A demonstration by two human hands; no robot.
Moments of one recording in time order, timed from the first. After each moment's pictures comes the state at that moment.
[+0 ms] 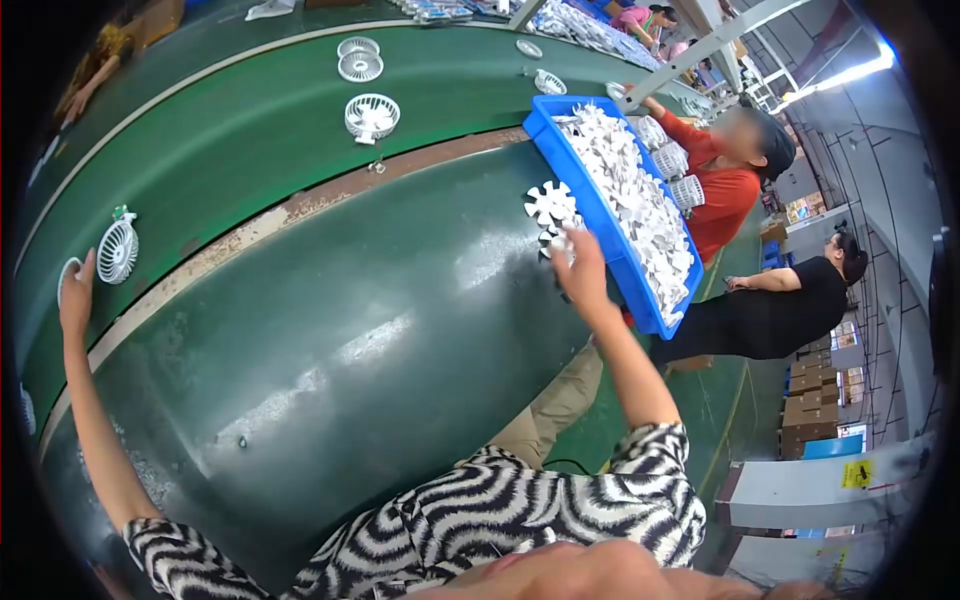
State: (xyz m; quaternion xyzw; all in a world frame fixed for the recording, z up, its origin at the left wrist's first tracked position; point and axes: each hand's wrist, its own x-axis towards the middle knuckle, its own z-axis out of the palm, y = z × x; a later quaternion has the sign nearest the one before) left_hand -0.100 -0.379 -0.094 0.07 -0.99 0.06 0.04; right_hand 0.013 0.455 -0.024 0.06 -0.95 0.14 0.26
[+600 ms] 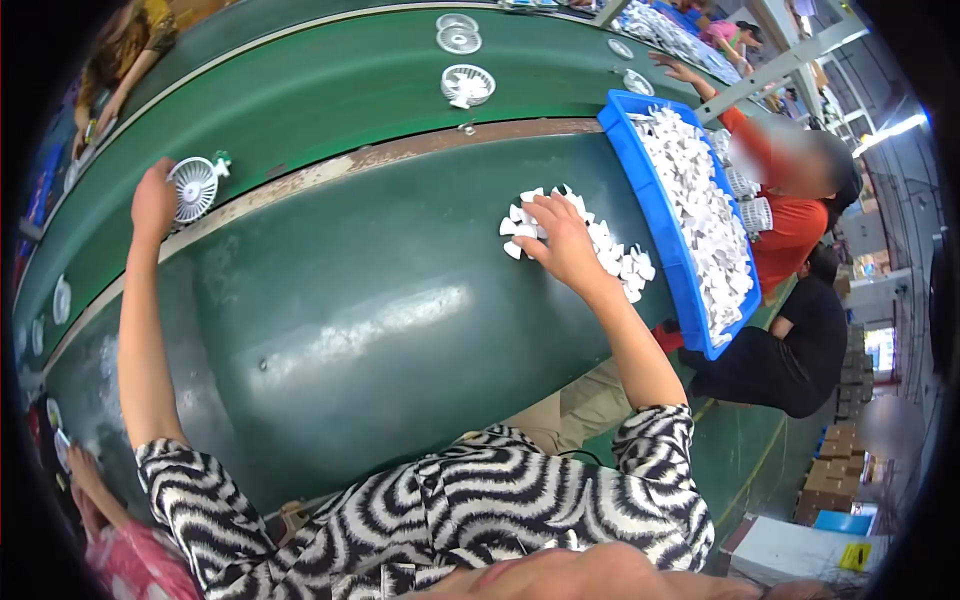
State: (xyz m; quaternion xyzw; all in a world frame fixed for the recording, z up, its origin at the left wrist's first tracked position) left_hand -0.068 -0.224 -0.014 0.13 -0.97 -0.09 0.16; right_hand -0.016 0.369 -0.030 0.22 -0.96 0.15 0.08
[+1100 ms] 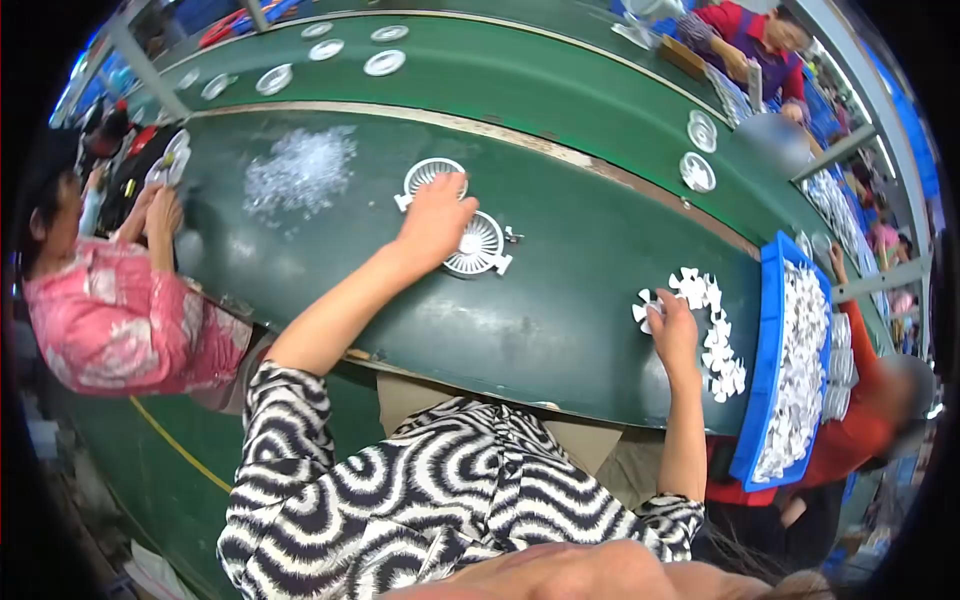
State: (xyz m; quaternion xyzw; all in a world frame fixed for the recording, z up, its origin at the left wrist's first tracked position) left_hand 0.139 -0.052 -0.034 -0.03 -0.96 -0.06 0.26; right_hand 0.035 0.336 -0.031 0.23 -0.95 0.19 0.03
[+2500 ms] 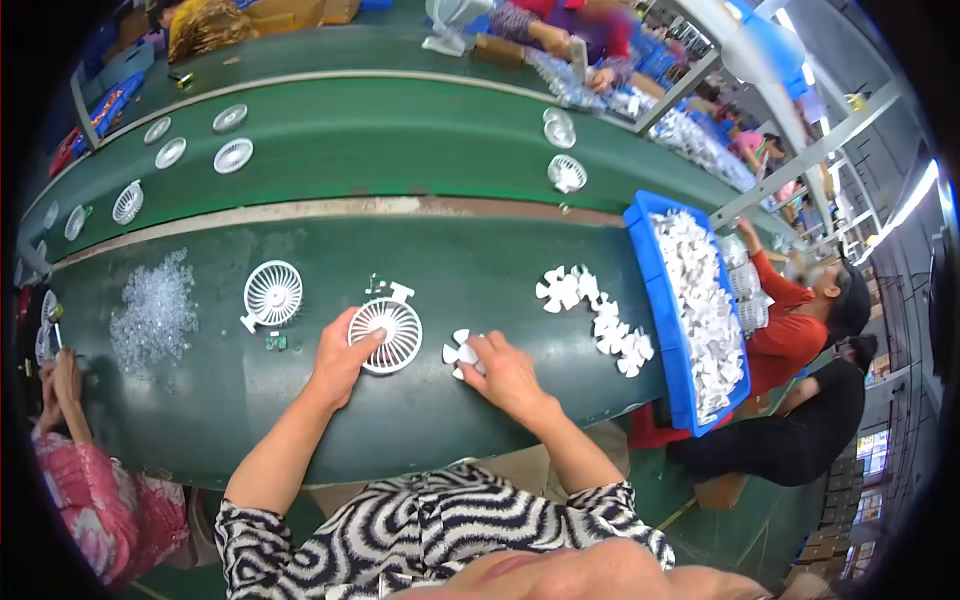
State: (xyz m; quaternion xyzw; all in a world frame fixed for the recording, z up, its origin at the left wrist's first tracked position) left_hand 0.136 0.020 -0.042 0.10 -0.54 -0.84 0.00; right_hand 0.094 0.266 -0.032 0.29 -0.94 0.19 0.03
